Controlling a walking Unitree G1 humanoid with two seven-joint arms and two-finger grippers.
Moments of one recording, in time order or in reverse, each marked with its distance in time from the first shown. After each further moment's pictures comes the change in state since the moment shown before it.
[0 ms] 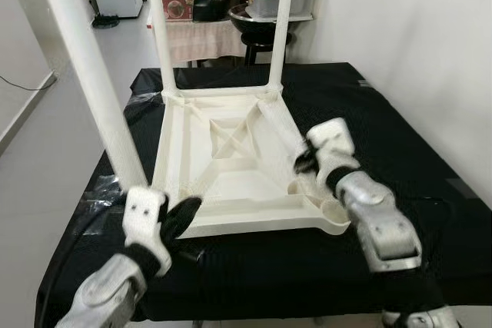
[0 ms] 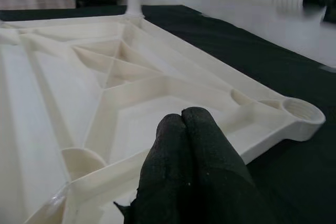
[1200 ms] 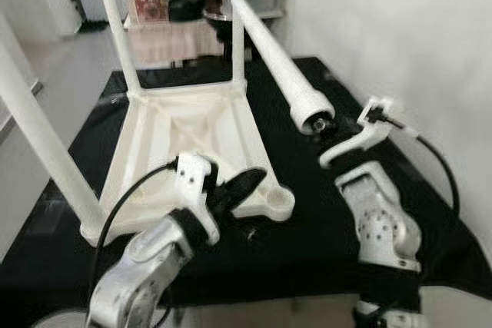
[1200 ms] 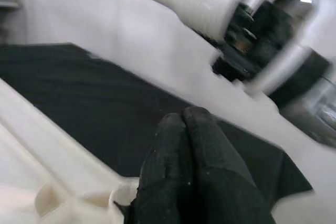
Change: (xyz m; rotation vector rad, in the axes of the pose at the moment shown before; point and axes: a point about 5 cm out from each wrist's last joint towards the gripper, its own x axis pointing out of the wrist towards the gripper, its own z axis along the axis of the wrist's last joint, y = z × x) left arm 0.047 -0.036 0.036 -0.124 -0.168 -0.272; right arm -0.012 0.044 0.018 0.826 -0.327 0.377
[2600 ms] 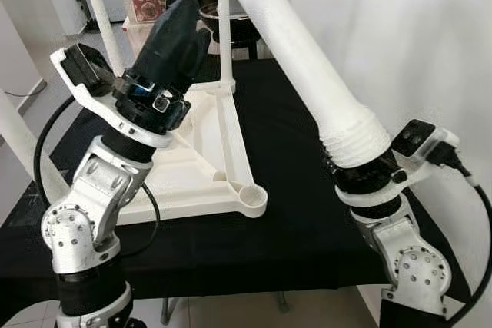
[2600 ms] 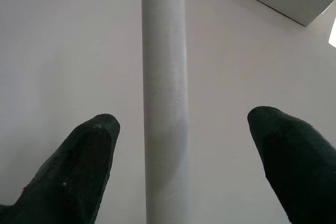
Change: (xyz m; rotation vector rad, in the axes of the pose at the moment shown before) left arm -0.004 0.015 0.127 -0.743 -0.550 -0.410; right arm -0.052 0.042 0.026 0.472 -0.132 0.726
